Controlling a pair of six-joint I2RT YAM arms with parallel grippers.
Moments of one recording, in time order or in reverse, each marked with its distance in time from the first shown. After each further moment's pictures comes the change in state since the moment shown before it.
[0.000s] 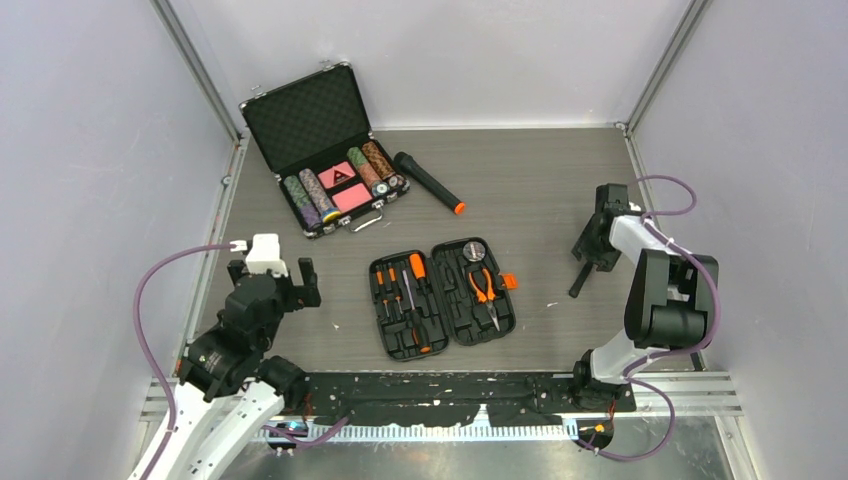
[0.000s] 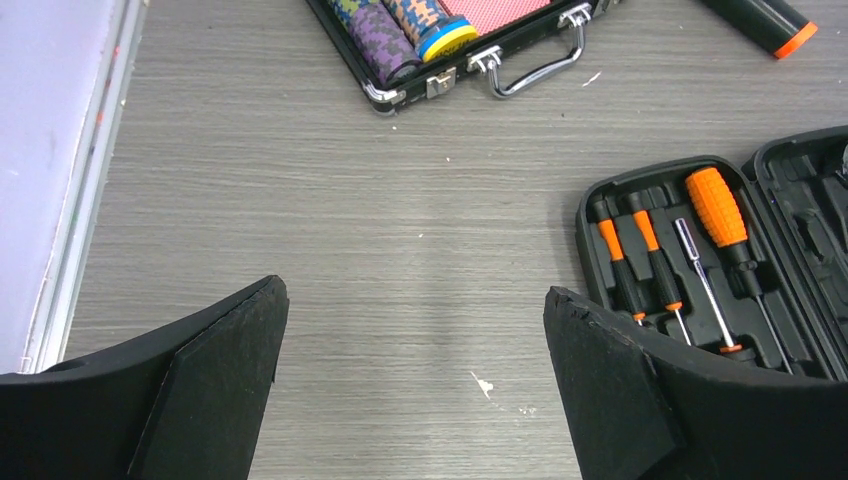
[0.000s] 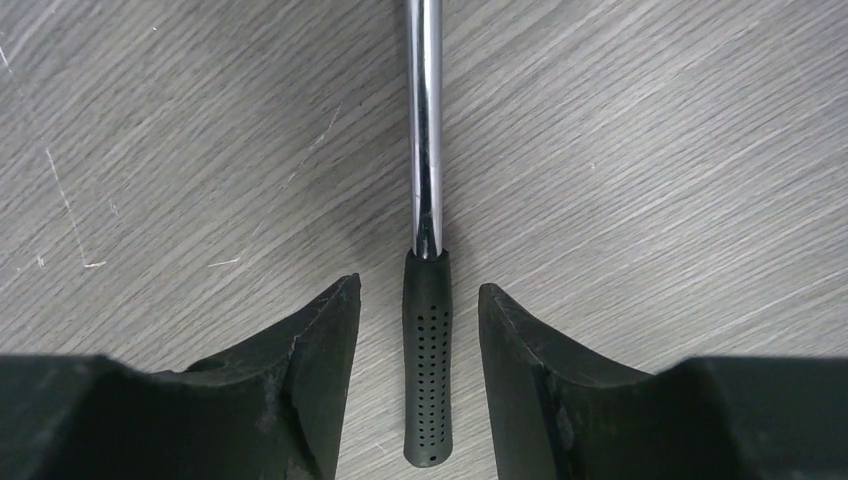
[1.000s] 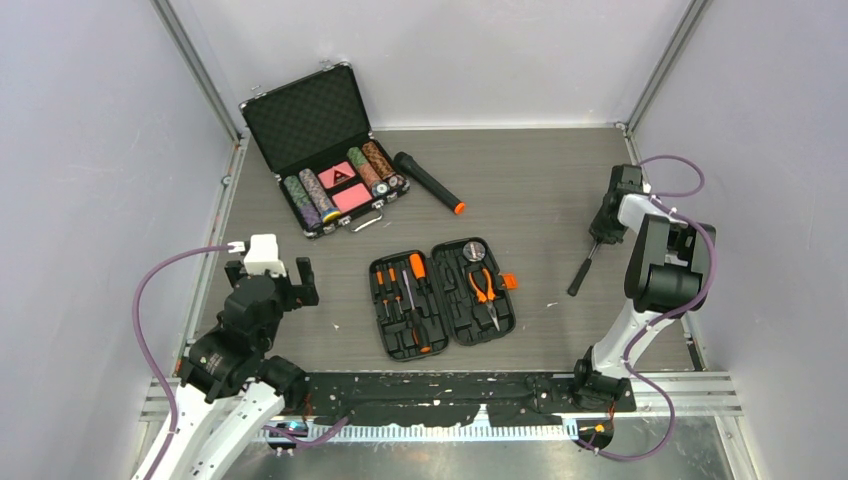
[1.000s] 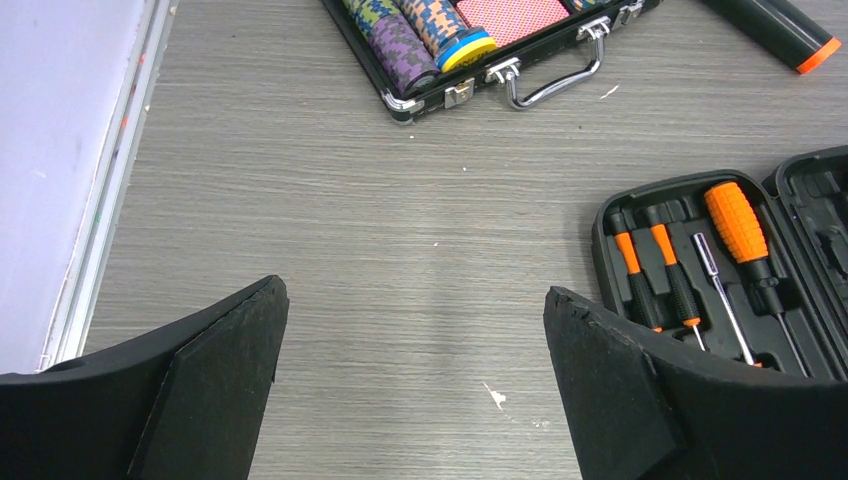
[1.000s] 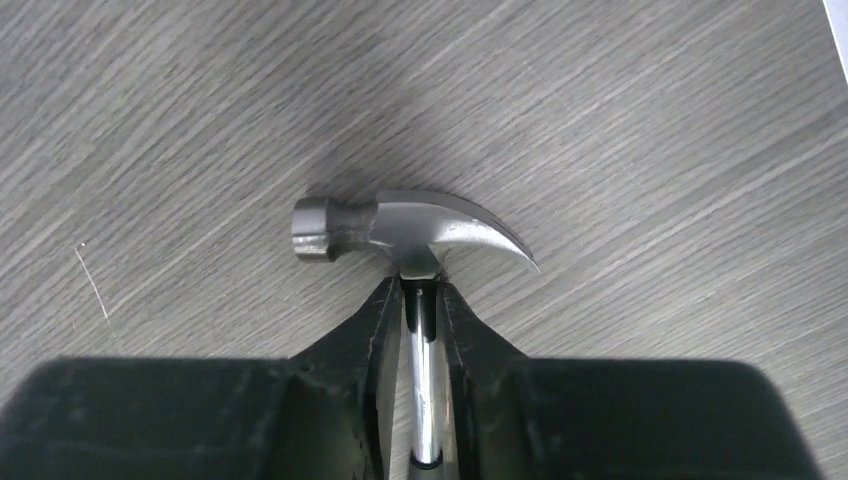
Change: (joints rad) left arm 0.016 -0.023 -0.015 0.023 -0.026 0.024; right arm -0.091 0.246 0.212 0.122 -0.025 -0.087
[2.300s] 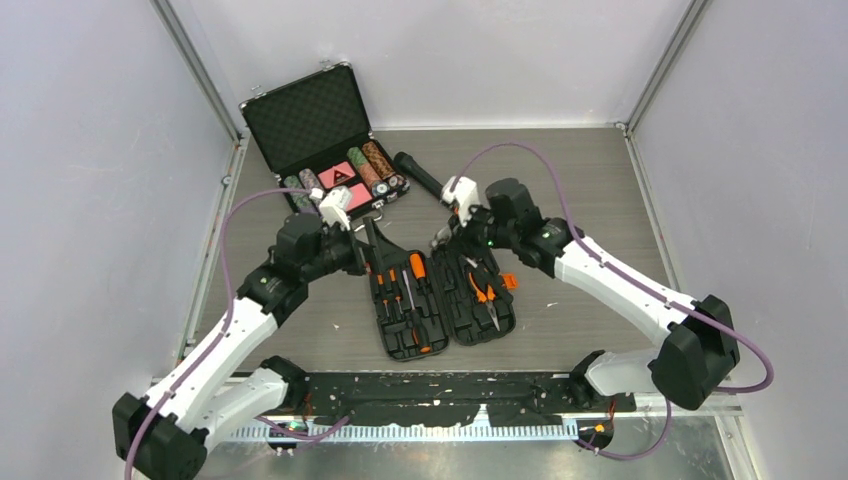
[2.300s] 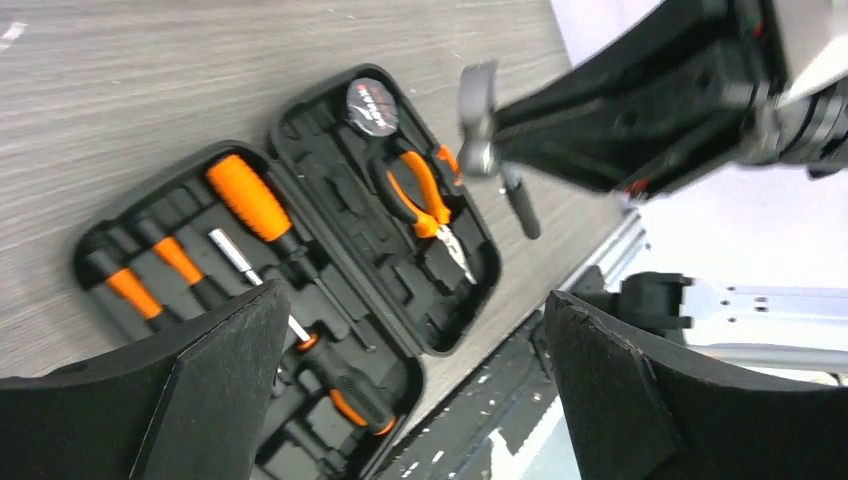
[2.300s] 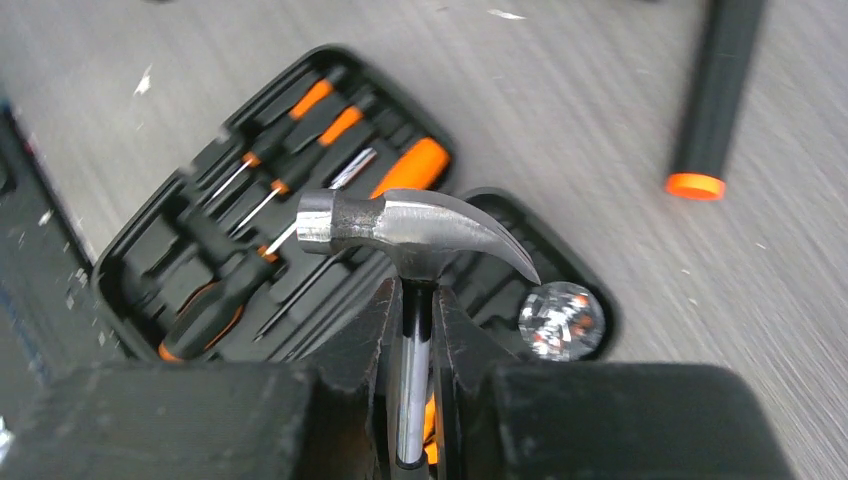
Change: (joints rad) left arm 0.003 0.495 0.056 0.491 0.826 -0.380; right arm 0.867 -0.510 -0.083 0.085 -0.474 -0.494
